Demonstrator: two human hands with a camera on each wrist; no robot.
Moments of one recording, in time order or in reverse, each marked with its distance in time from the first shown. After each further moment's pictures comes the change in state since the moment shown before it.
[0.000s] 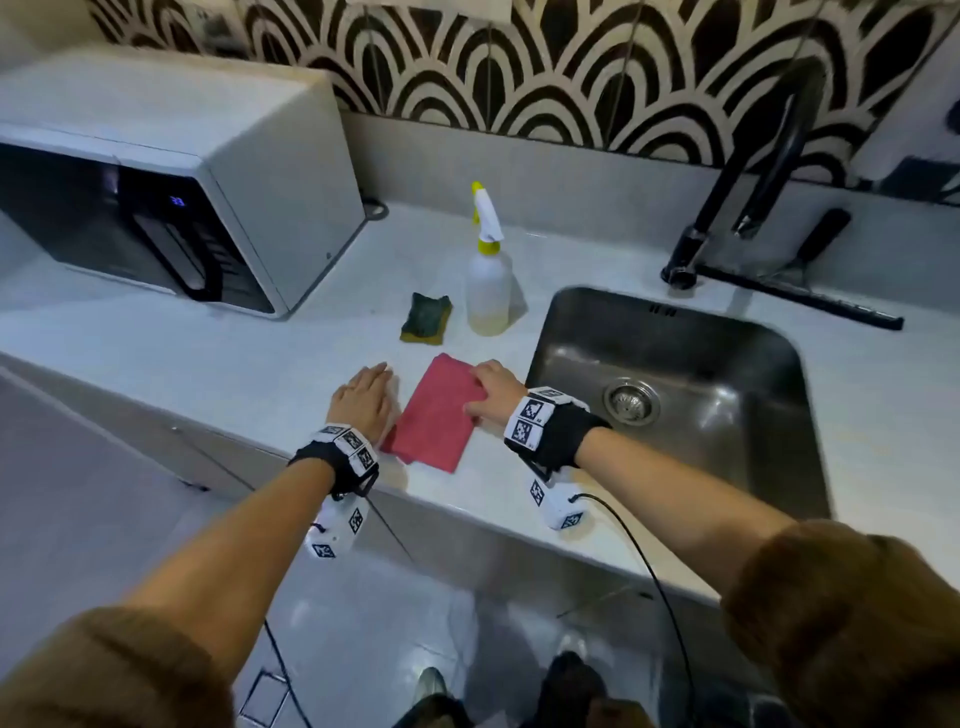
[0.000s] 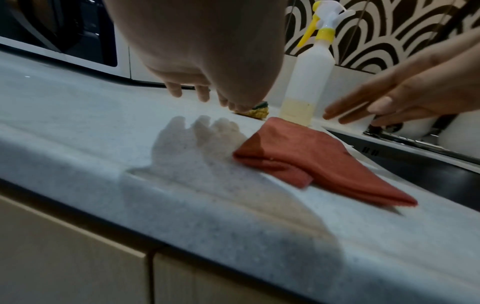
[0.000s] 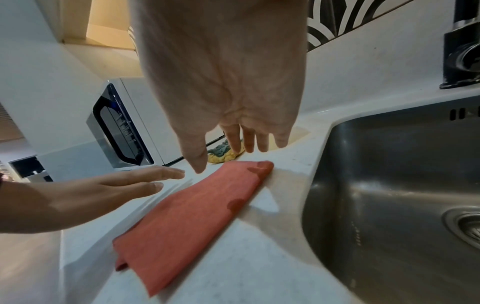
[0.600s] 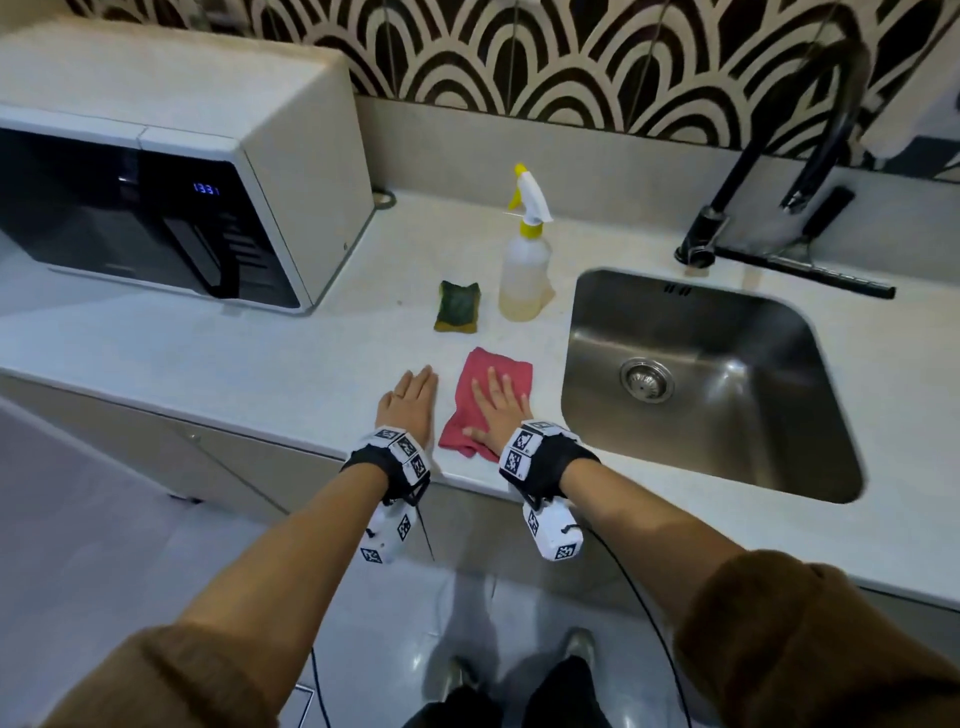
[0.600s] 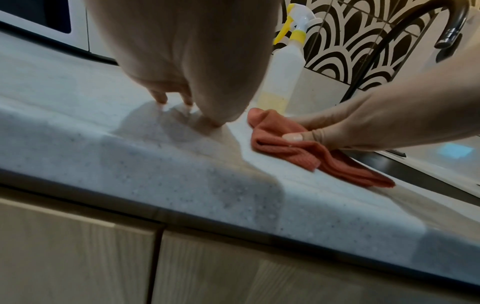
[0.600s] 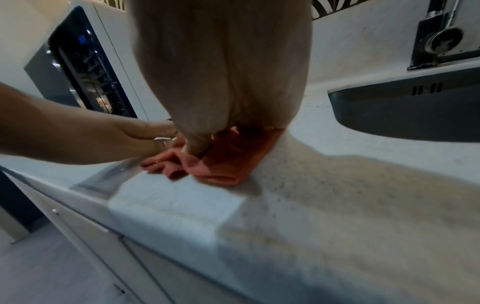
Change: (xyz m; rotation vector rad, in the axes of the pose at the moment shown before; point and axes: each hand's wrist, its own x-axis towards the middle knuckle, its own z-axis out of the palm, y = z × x) left_hand -0.004 -0.022 0.021 0.085 -0.131 0.110; right_hand -0.002 -0.045 0.089 -0.327 -0.046 0.131
